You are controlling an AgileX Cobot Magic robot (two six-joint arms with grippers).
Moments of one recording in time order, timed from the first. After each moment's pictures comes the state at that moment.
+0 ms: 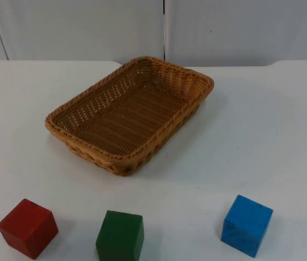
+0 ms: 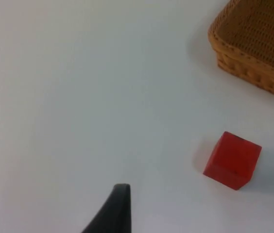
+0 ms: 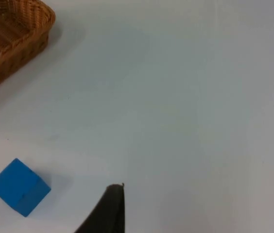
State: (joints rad) right arm 0.10 0.42 -0.67 -0.01 0.98 0.00; left arm 0.05 0.29 -0.55 -0.08 1.06 0.01
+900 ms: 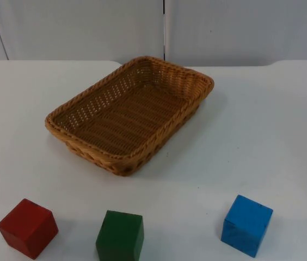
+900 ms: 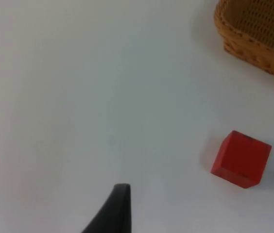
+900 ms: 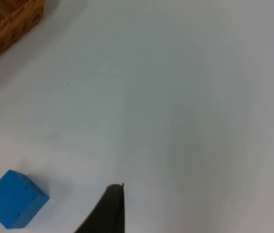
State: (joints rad) right arm 0.10 0.93 -0.88 0.03 0.89 -0.07; left arm 0.05 0.58 -0.67 -0.08 1.02 0.08
